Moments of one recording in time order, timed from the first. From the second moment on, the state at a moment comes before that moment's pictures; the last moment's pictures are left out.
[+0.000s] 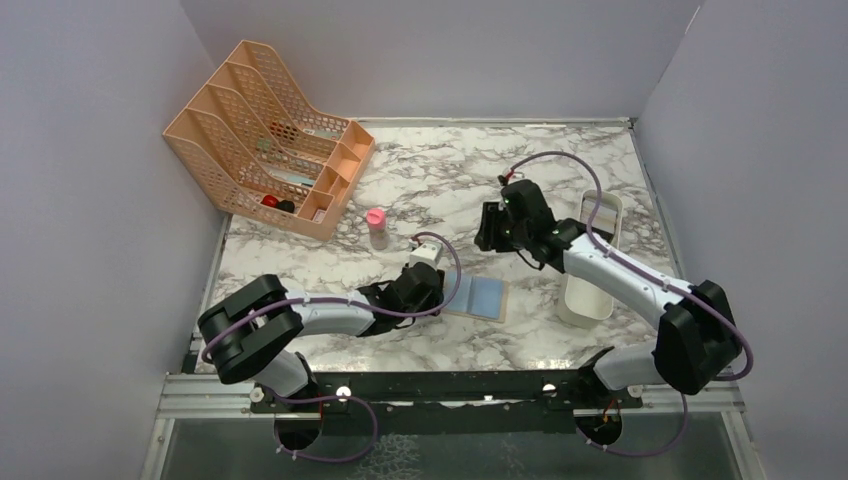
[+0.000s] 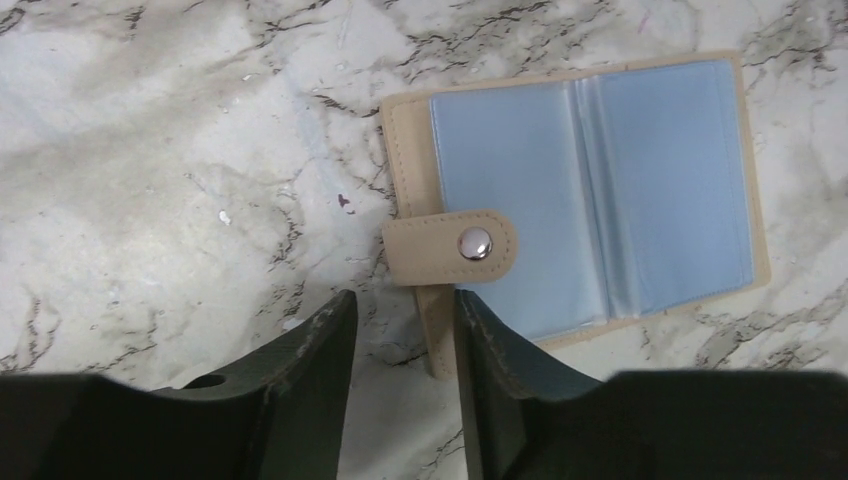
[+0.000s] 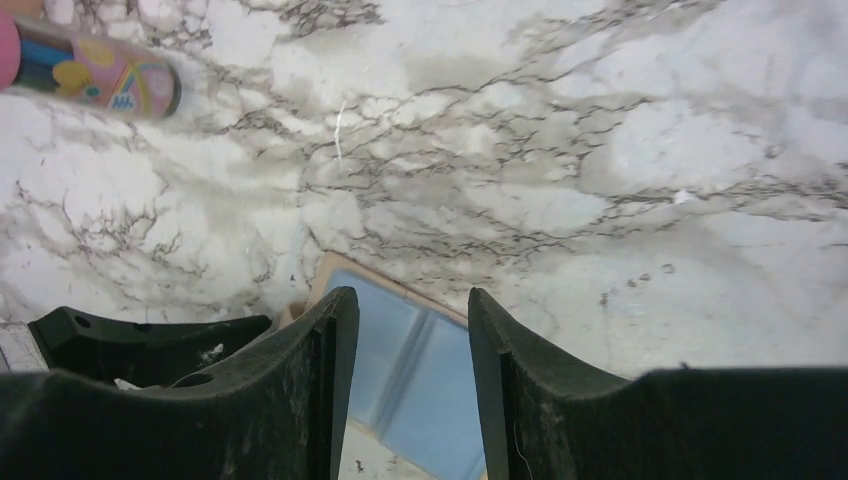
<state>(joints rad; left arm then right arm) -1.01 1.50 0.56 0.21 -0.30 -0.58 0.61 1.40 0.95 -0.32 0.06 0.46</state>
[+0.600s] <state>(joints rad) -0.97 1.48 0.56 0.25 -0.13 -0.64 0.58 1.41 0.70 -0.18 -0.18 0.54</state>
